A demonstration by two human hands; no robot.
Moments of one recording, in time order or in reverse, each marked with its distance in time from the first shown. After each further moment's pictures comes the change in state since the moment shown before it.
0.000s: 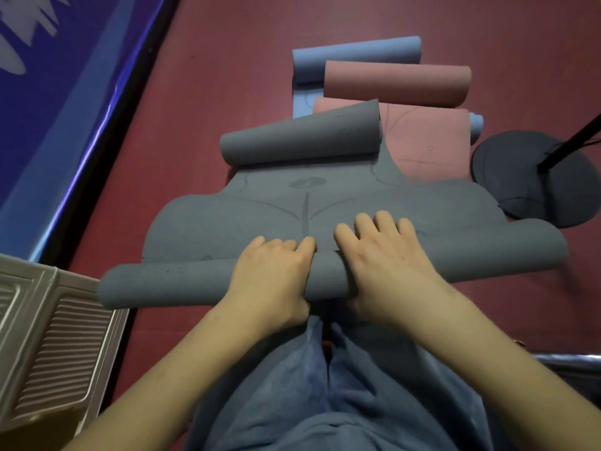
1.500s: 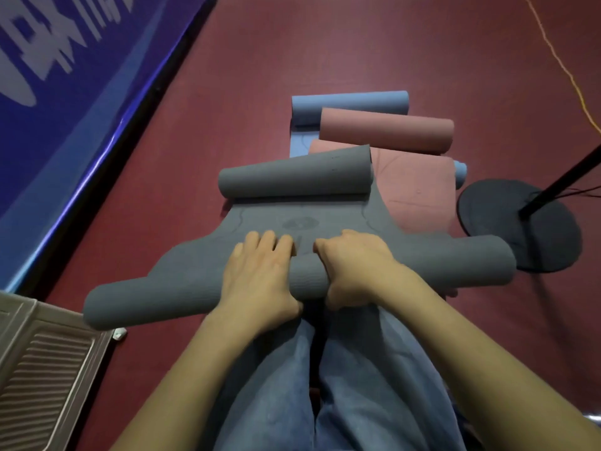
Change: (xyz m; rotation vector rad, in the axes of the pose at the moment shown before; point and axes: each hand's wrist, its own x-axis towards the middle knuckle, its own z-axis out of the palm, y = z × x) left_hand 0.044 -0.024 -0.004 -0.140 0.063 -0.207; right_hand 0.073 0.020 -0.022 0.137 -0.216 -0.014
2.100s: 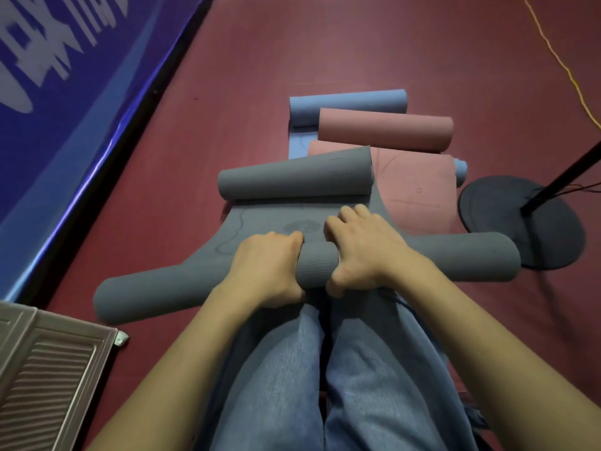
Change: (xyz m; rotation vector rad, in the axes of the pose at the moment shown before) left_hand 0.032 -0.007 -0.008 0.025 -0.103 0.097; right_hand 0.019 0.028 0.002 0.063 0.060 0.013
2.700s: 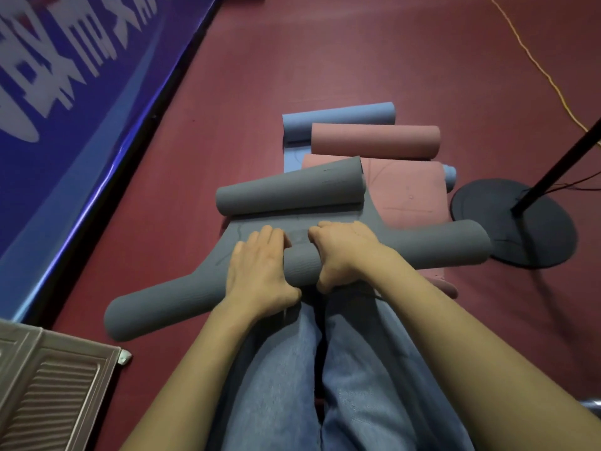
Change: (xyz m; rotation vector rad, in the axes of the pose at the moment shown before) left_hand -0.005 0.001 0.018 -0.129 0.198 -0.087; right_hand 0.007 -0.006 -0.006 0.001 -0.029 0.007
